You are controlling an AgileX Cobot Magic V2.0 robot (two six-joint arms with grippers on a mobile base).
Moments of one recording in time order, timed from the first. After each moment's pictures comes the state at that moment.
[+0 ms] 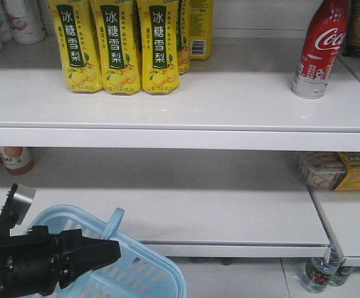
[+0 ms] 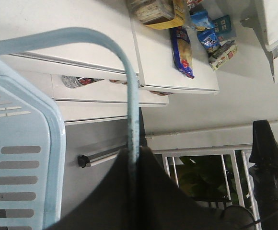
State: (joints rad) left arm -0.29 1.13 -0.40 -1.68 0.72 0.81; right arm -0.04 -0.01 0.03 0.01 0.09 -0.03
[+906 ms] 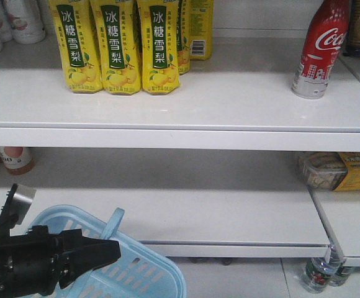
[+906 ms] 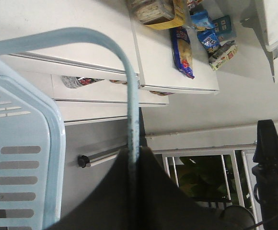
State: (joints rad) left arm -0.29 1.13 -0.40 -1.68 0.72 0.81; right arm -0.04 -0.01 0.02 0.05 0.07 -0.02
